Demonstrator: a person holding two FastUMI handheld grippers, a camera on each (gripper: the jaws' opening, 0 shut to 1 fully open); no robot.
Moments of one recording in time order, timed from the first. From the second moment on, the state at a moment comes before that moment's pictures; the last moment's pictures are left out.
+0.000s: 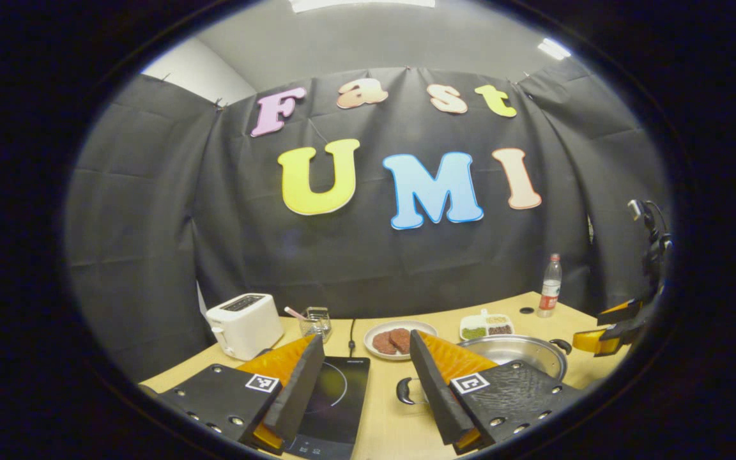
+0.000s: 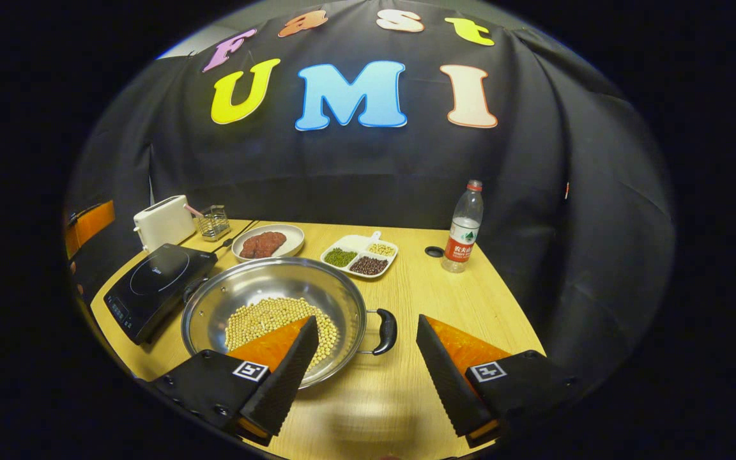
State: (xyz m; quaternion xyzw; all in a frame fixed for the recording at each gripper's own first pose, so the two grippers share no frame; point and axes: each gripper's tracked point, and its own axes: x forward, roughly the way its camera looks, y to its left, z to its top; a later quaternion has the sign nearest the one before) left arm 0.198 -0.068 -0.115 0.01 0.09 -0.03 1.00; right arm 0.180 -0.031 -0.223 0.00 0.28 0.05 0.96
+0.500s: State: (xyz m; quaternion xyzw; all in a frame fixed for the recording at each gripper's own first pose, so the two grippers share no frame) left arm 0.237 -0.104 -0.193 -0.02 0.18 -0.08 0.98; right arm 0.198 -0.032 -0.240 -0.02 0.28 0.05 0.96
